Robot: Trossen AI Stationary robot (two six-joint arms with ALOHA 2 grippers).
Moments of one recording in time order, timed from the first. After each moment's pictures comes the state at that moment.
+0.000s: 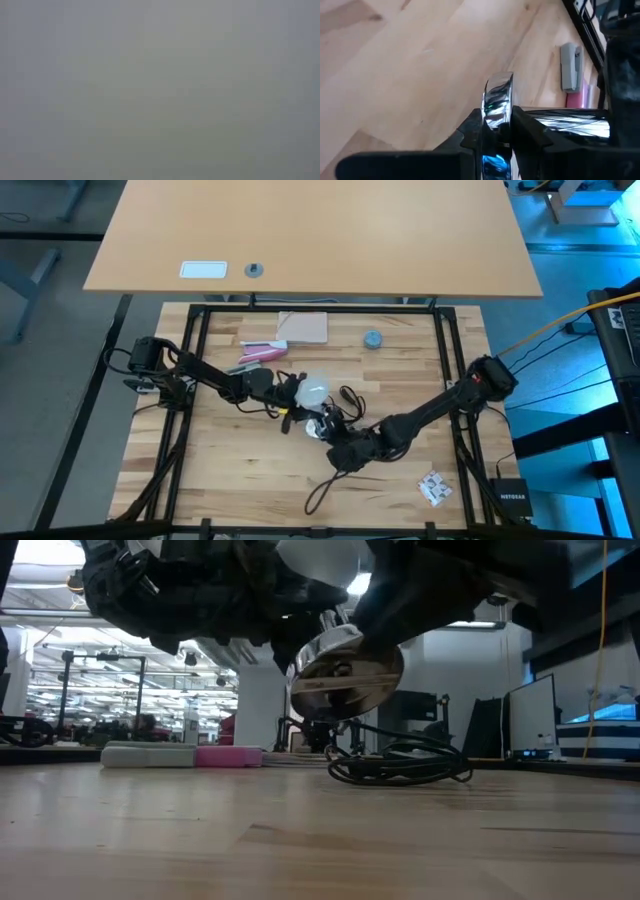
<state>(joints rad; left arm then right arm) -0.08 1.72 0.62 1.05 0.22 -0.28 0.46 1.82 1.27 -0.40 0.50 -0.43</state>
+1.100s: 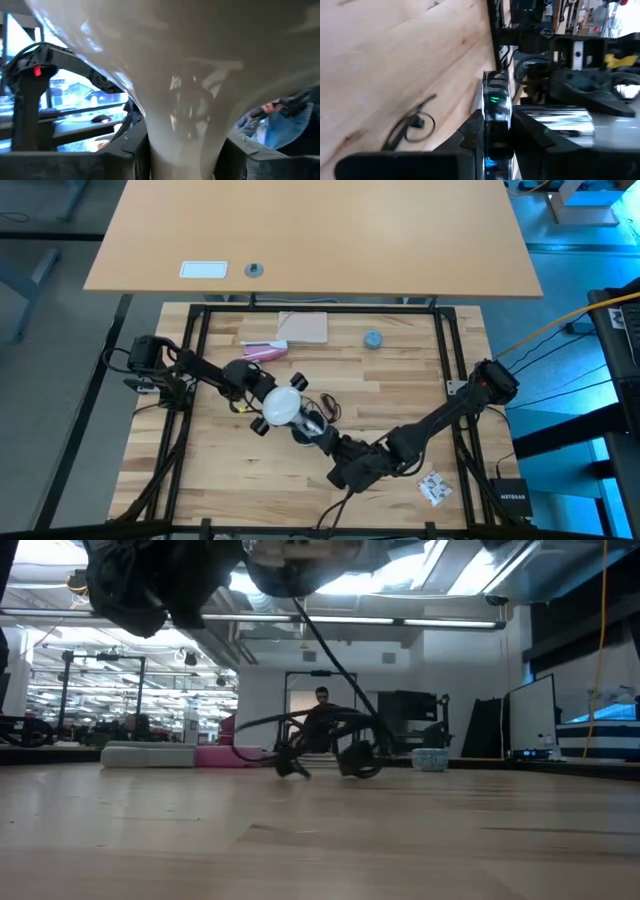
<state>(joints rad) -0.04 1.71 0.62 1.56 0.66 -0.15 0.55 1.82 1.44 -0.30 0.80 -1.01</state>
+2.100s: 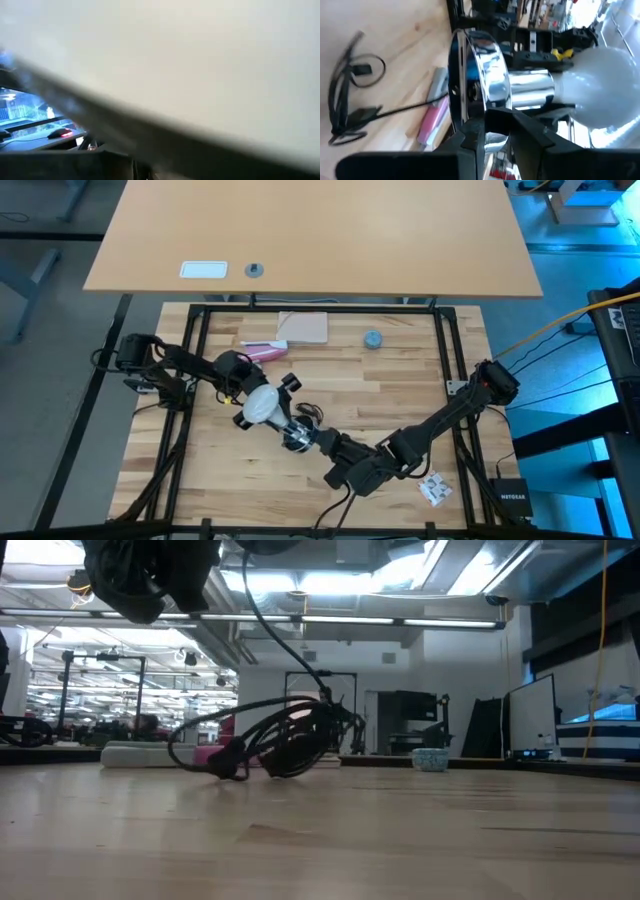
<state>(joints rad) -0.02 1.61 0.62 1.56 0.92 -0.25 0.56 1.82 1.48 -0.15 0.97 -1.23</state>
